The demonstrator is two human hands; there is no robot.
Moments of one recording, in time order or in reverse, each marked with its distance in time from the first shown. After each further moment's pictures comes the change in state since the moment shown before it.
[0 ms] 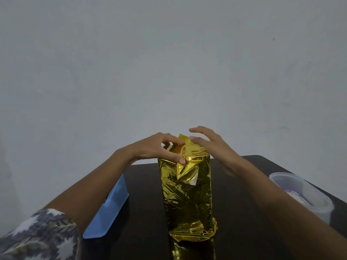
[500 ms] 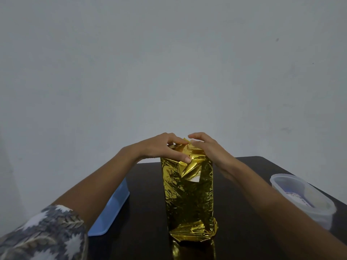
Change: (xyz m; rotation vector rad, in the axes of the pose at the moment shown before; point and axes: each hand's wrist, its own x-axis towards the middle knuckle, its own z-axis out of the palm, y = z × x) left_hand 0.001 0.007 0.001 -0.011 -0.042 0.019; right_hand 0.008 0.009 0.012 0.041 -0.036 0.026
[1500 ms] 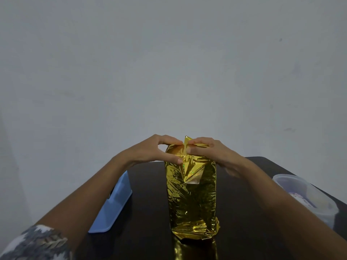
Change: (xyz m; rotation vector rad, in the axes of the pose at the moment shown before) left_hand -0.023 -0.017 0.002 -0.114 0.136 -0.001; right_hand -0.007 -0.004 -0.010 -0.051 -0.144 0.018
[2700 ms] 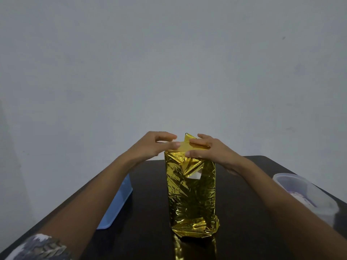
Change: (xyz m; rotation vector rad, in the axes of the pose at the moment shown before) left_hand -0.010 0.008 0.008 -0.168 0.223 -0.148; right_hand 0.008 0.009 -0.001 -0.158 -0.007 -0.016
